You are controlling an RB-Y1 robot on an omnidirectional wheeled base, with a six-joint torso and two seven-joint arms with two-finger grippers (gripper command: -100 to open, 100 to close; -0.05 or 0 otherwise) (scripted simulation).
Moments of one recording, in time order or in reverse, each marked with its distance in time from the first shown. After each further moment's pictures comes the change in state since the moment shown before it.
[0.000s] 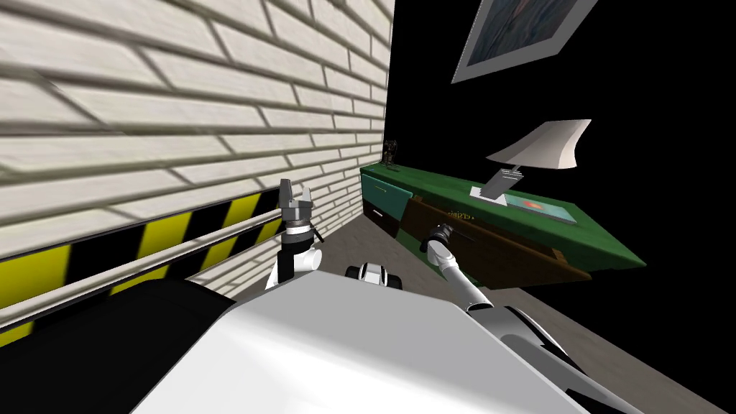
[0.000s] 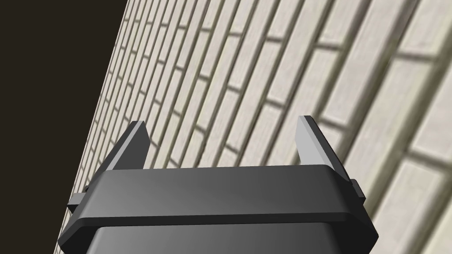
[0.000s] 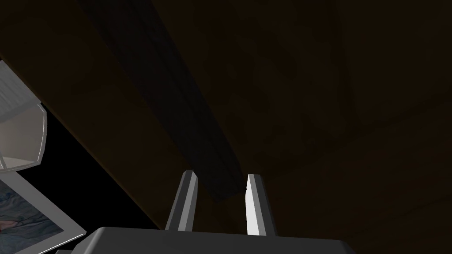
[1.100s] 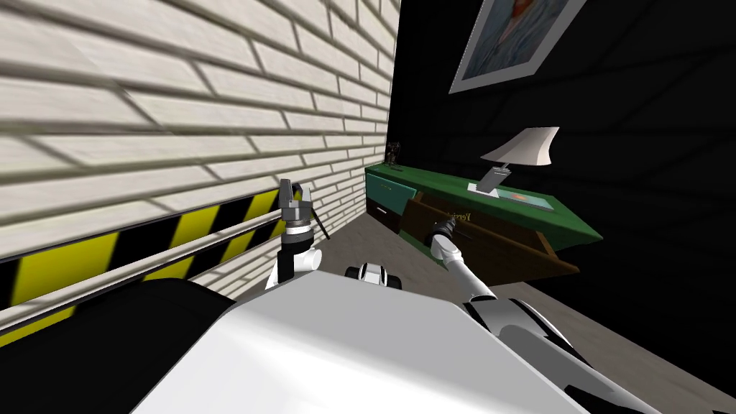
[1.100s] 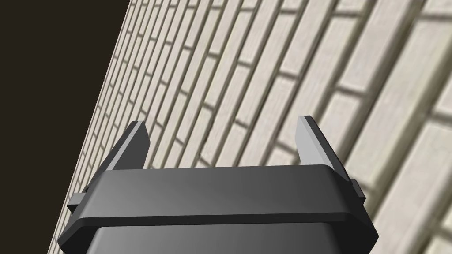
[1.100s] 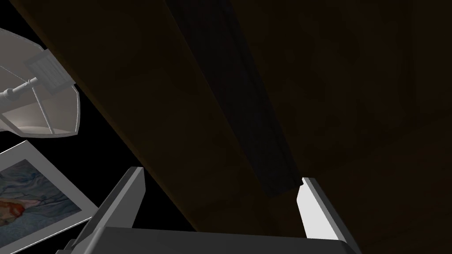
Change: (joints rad) left arm 0.000 0.000 0.000 0.000 0.000 0.000 0.000; right arm -0.068 -0.039 -0.031 0.029 -0.096 -0.073 0.085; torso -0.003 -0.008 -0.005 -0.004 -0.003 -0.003
